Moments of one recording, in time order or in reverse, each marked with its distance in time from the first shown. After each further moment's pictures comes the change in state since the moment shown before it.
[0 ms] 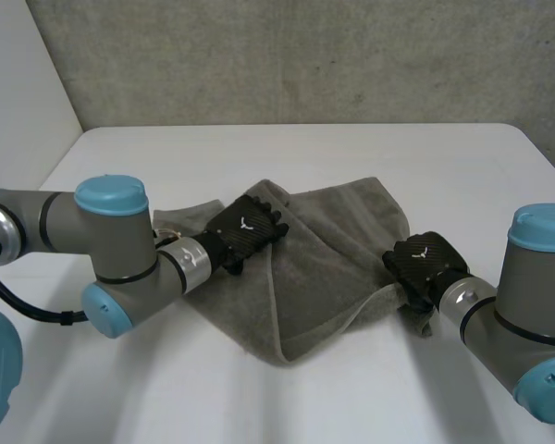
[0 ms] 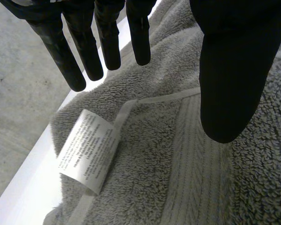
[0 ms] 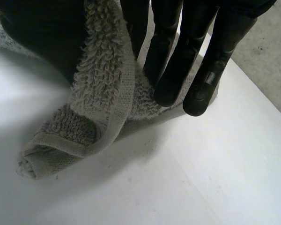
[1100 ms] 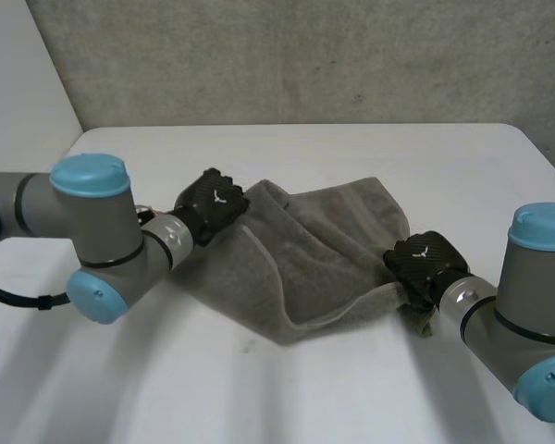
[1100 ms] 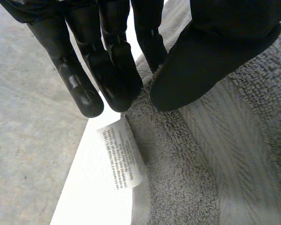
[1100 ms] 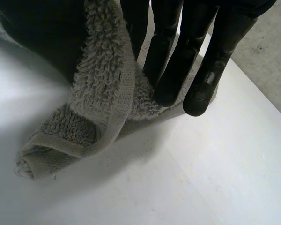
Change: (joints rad) left arm 0.025 0.075 0.002 0.003 -0.186 0.137; right arm -0.001 0.000 -0.004 0.002 0.001 0.001; left_hand 0.731 0.762 0.763 0.763 0.748; right_hand 0.000 0.000 0.000 0.000 0.002
